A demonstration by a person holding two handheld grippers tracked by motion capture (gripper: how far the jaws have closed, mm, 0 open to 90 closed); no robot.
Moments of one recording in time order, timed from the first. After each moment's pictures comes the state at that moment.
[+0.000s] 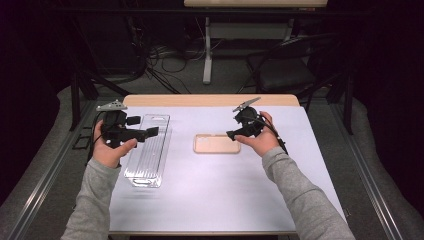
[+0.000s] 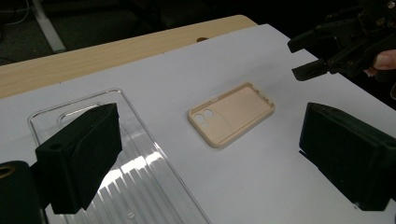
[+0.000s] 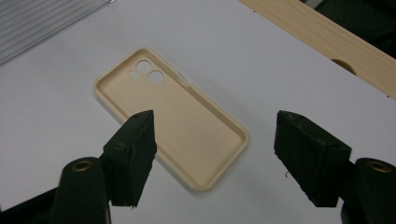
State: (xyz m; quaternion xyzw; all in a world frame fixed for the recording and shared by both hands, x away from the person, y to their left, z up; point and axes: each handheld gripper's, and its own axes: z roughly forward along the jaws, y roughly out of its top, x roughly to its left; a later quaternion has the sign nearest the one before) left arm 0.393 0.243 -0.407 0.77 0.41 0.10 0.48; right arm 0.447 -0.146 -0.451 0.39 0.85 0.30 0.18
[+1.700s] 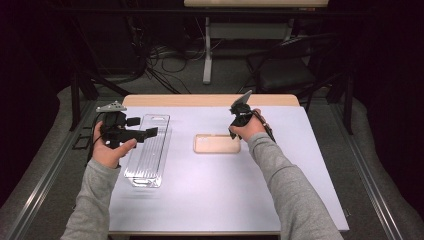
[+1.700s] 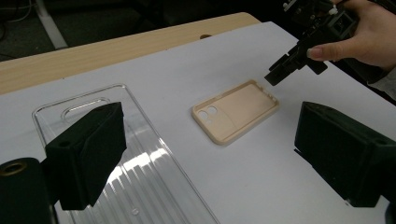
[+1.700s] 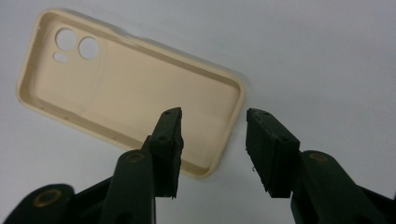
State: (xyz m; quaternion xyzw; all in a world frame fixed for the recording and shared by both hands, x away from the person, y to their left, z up) left arm 0.394 0.246 -0.412 0.77 0.41 0.10 0.48; right arm 0.505 -0.132 -0.487 0.59 0.80 0.15 0.05
